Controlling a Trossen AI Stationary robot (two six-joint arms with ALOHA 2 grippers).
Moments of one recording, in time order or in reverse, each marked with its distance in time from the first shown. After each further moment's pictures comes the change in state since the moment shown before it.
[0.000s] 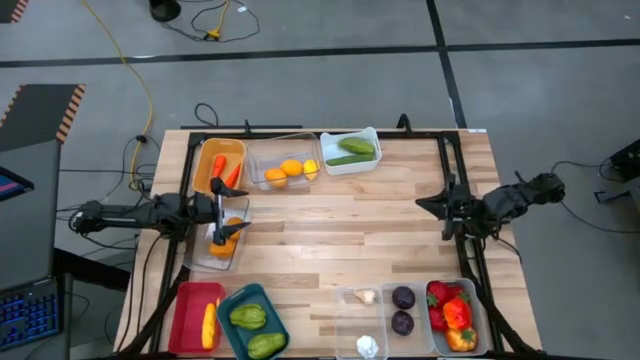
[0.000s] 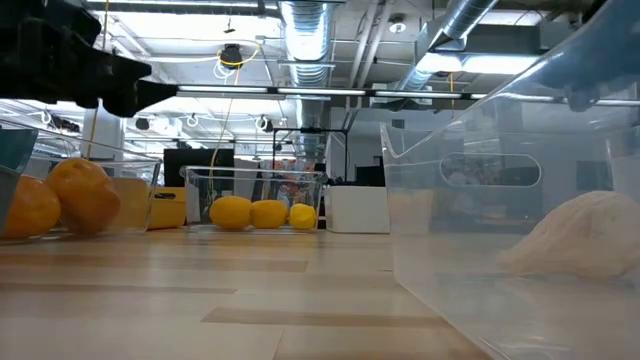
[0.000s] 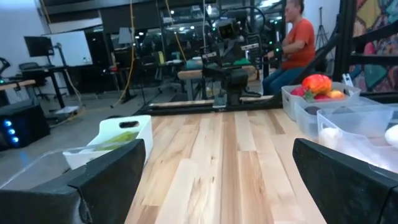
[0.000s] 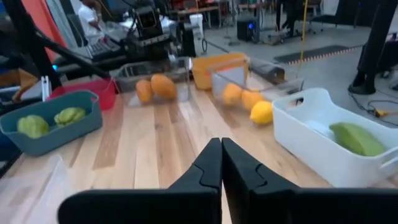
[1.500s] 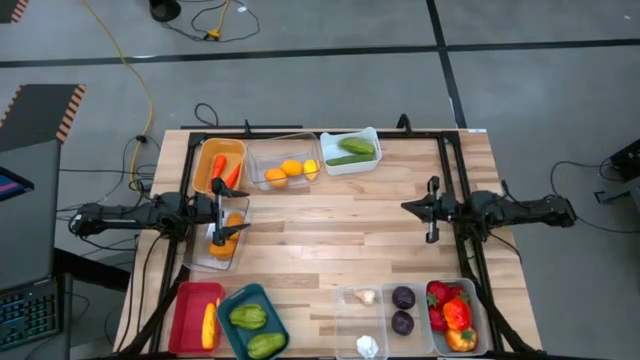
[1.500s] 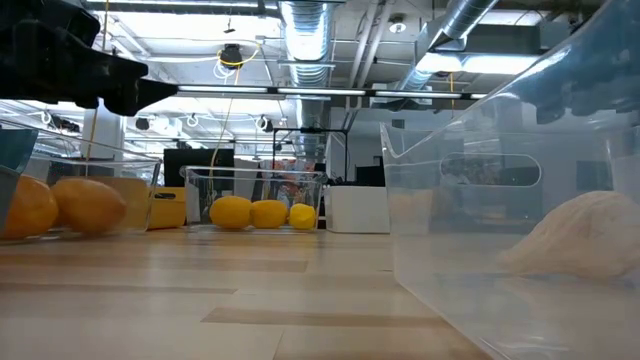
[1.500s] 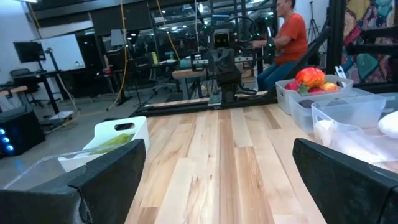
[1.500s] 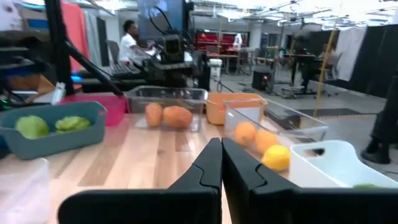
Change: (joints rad) left arm 0.030 -0.001 -0.002 -0.008 0.063 0.032; right arm -0.338 0.000 -0.282 0.506 -0.405 -0.280
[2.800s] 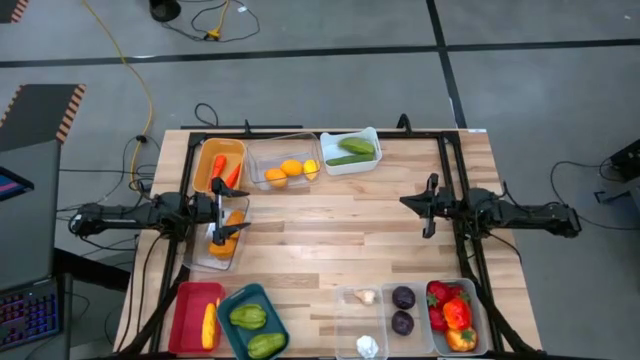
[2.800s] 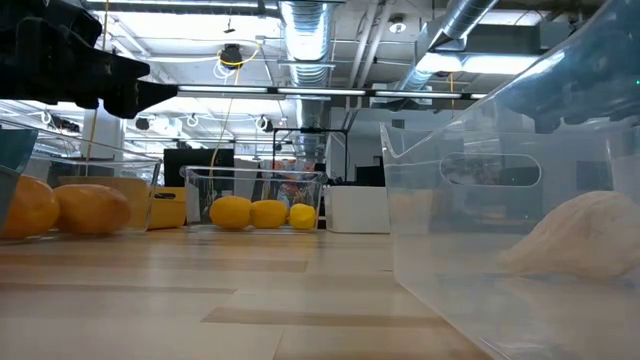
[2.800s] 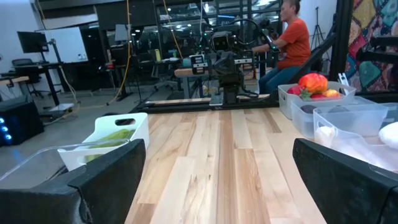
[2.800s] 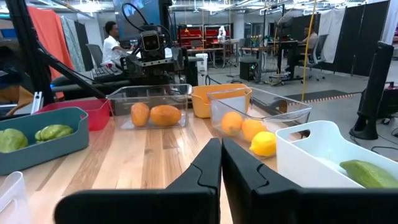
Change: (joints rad) left arm 0.000 0.000 -0.001 0.001 -0.018 -0.046; right arm -0.114 0.019 -0.008 -0.012 -0.046 0.088
